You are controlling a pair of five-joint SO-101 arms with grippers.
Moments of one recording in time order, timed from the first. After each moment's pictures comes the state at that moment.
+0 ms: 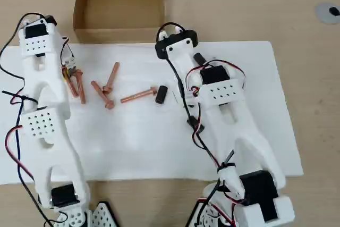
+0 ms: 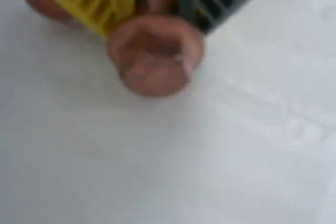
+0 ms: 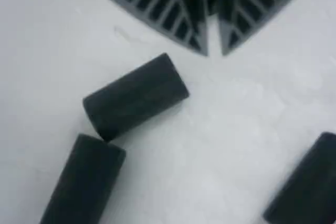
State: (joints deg) left arm -18.2 55.4 -53.9 93.5 4.5; right arm -19.0 -12.3 27.0 66.6 -0.9
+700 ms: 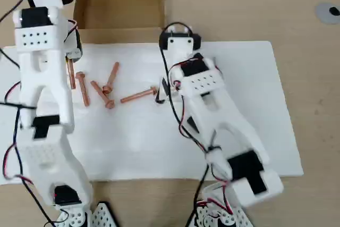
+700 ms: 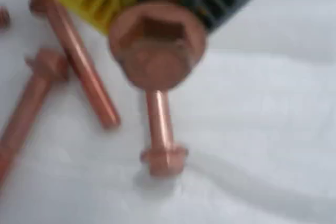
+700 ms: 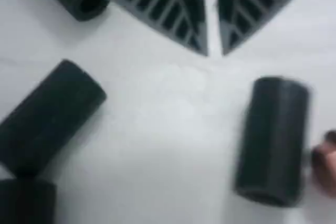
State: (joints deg) left arm -10.7 21.7 -40.0 100.2 -7.9; right arm -24.7 2.0 18.5 68.5 -32.0
